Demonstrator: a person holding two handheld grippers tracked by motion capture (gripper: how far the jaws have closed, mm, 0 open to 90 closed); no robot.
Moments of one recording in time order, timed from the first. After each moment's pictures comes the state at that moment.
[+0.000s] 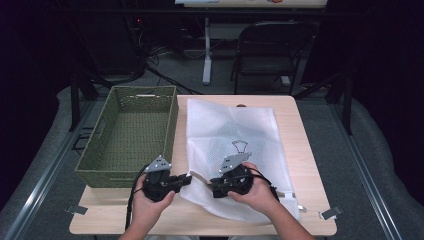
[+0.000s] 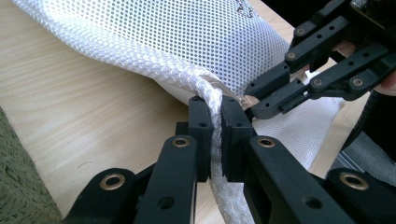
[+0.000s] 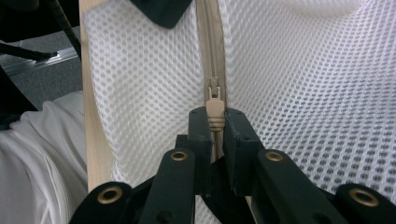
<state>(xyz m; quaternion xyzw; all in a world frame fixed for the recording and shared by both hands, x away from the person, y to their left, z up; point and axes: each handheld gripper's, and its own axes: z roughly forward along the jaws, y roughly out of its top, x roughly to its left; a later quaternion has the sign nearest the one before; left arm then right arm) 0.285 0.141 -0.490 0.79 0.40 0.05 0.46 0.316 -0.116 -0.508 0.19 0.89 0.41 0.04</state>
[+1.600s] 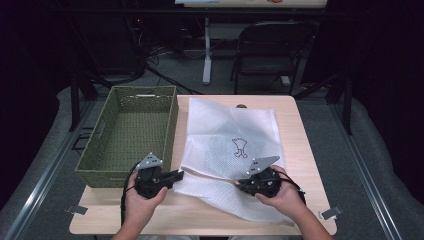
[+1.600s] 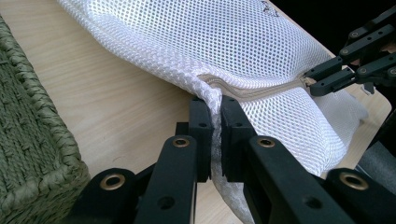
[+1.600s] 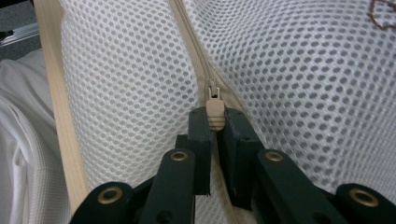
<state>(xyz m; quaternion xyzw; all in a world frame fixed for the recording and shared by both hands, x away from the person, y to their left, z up) 0.290 0.158 -0.488 0.78 0.43 0.06 0.46 0.307 -0.187 -0.511 0.23 0.90 0.37 0.07</state>
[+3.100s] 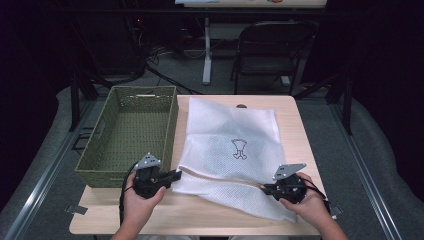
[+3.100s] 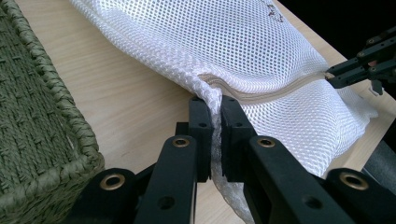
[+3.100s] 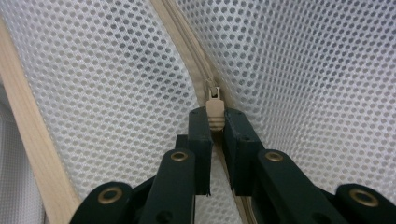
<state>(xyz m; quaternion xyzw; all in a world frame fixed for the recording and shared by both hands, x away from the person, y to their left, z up) 0.291 0.163 -0.489 0.78 0.43 0.07 0.45 0.295 -0.256 -0.533 0.30 0.89 0.33 0.09</state>
